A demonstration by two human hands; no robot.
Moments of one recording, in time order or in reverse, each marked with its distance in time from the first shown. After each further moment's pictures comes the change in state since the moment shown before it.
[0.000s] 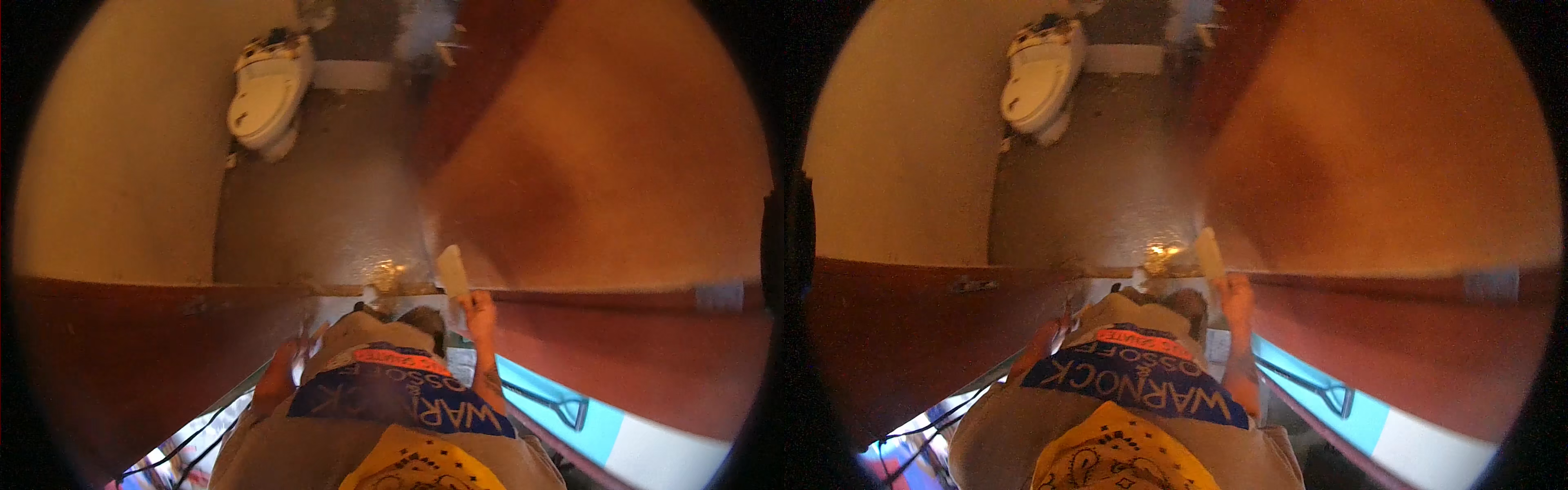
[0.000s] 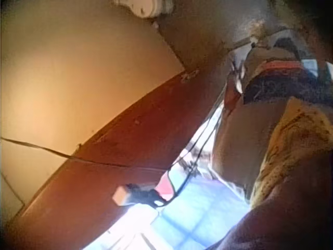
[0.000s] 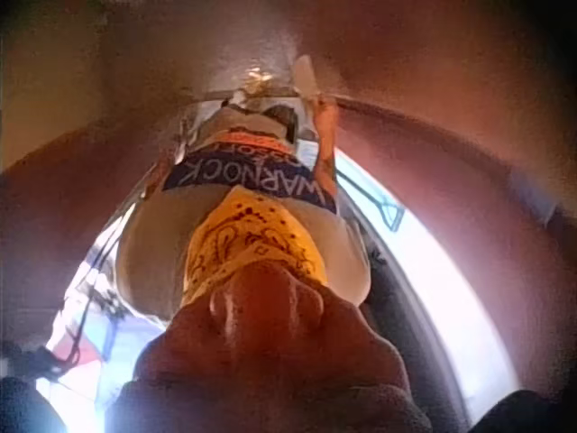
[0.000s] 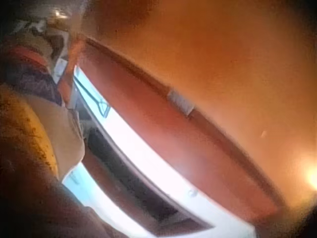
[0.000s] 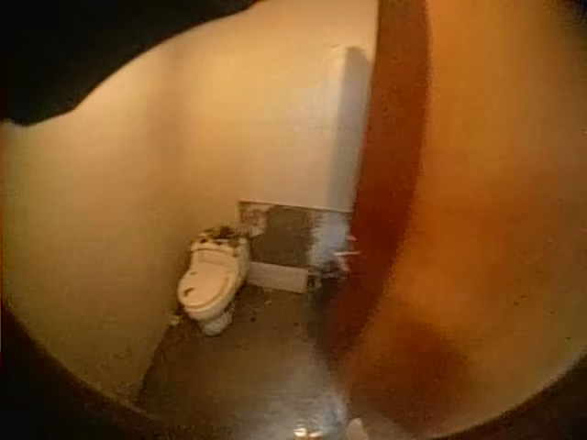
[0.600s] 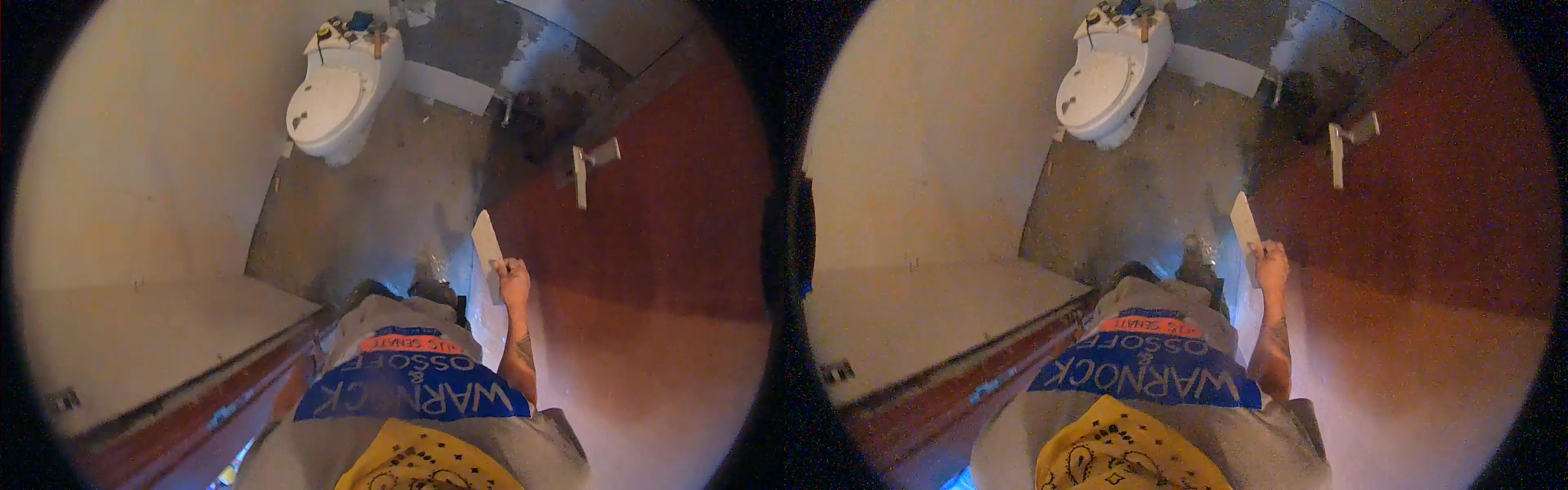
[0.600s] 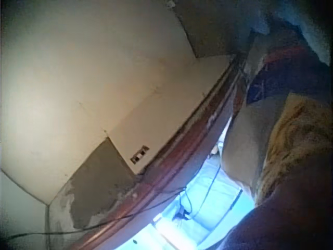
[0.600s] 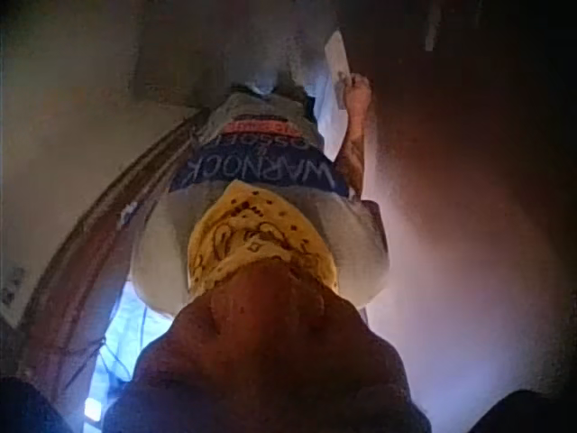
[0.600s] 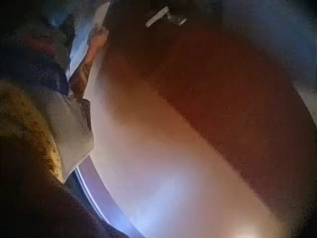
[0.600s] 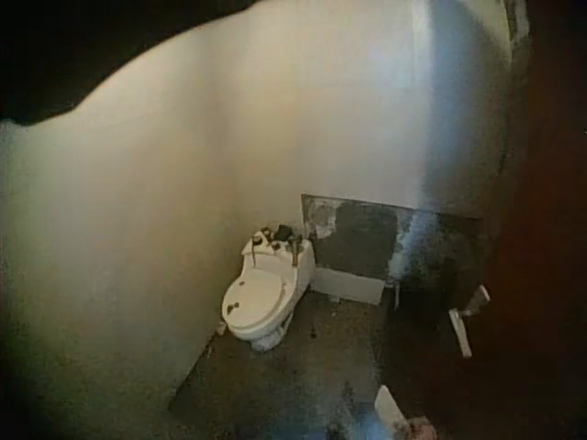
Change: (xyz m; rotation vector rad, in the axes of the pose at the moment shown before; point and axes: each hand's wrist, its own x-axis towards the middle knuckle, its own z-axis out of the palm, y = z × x) left_hand 0.215 0.008 -0.120 0.233 0.317 -0.562; right_hand 0.437 -0.110 0.204 -0.031 -0.213 -0.206
